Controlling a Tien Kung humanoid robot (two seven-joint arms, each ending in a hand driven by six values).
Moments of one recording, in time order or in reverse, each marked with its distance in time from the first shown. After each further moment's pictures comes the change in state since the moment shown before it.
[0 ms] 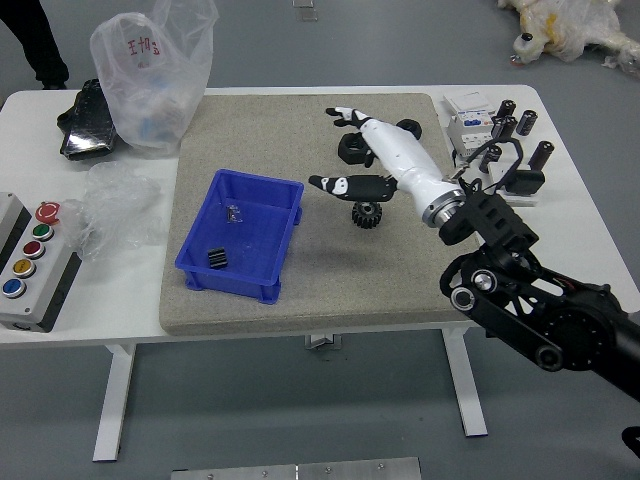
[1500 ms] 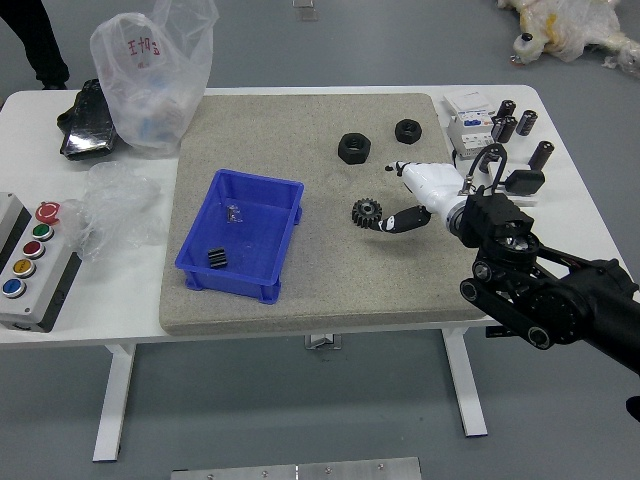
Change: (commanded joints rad) left arm -0.010 -0.007 -0.027 -0.005 0.041 -0.016 0.014; right arm 0.197 0.066 -0.271 -0.373 -0.102 0.206 -0.119
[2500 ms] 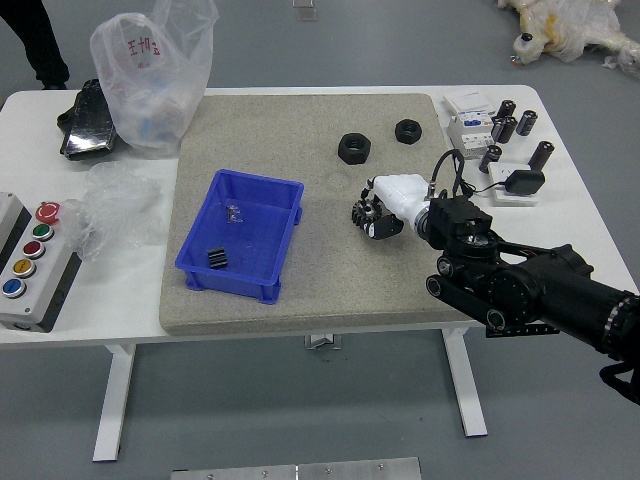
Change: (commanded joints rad) left arm -0.001 0.001 -0.018 -0.001 0.030 -0.009 0.003; right arm 0.120 0.120 -0.292 -0.232 0.241 -0.081 0.068
